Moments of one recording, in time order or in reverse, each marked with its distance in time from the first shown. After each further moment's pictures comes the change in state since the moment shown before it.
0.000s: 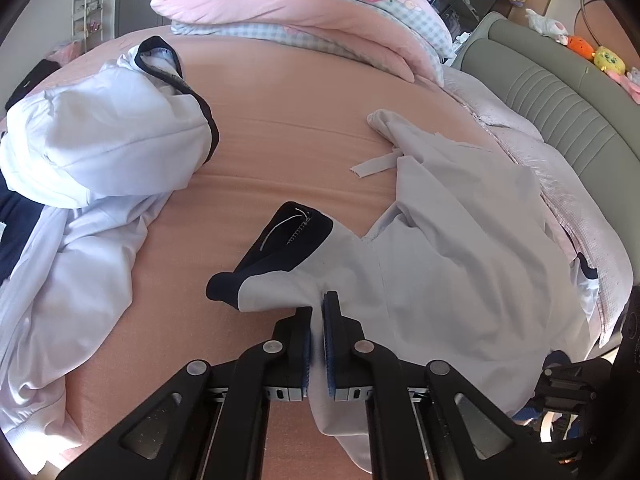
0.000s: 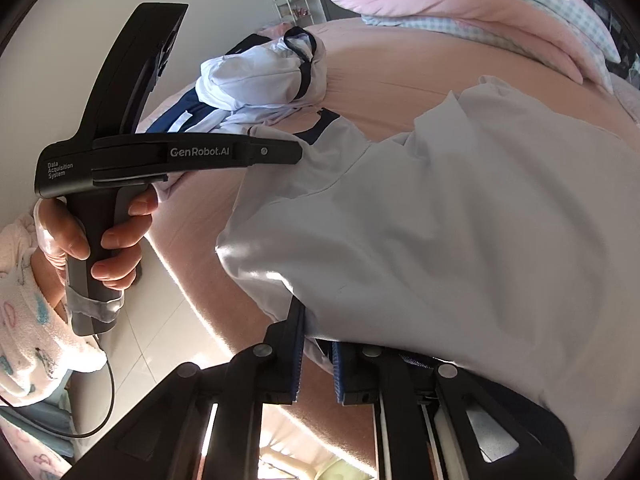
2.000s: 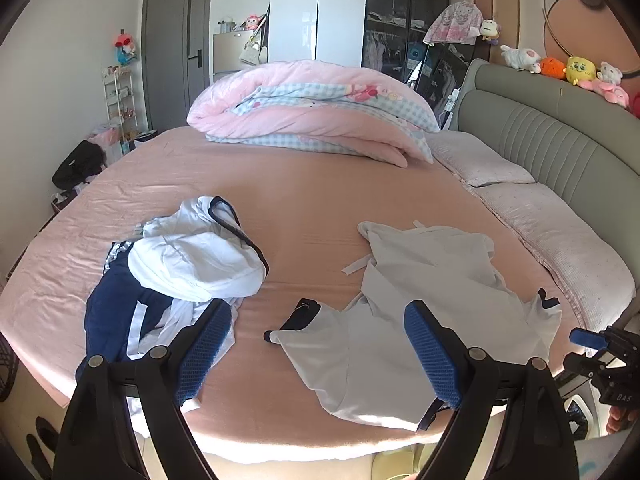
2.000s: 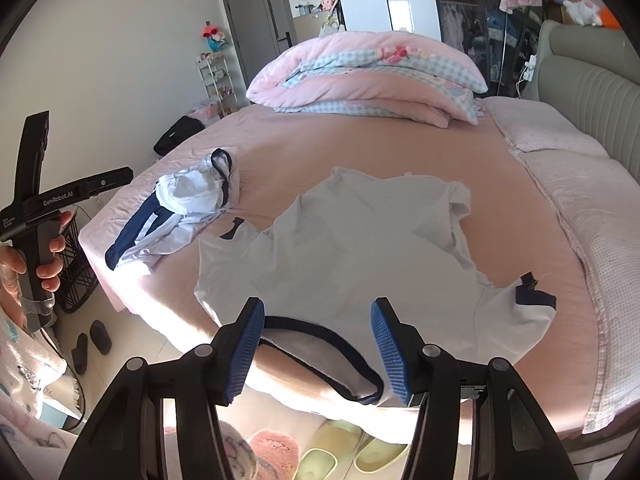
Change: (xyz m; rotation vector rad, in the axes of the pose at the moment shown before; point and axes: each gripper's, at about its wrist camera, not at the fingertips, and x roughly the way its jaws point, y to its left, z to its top) left arm -0.180 -0.059 0.017 0.106 -0.276 0.163; right arm -0.216 -0.039 -0.055 0.165 -0.275 -0.266
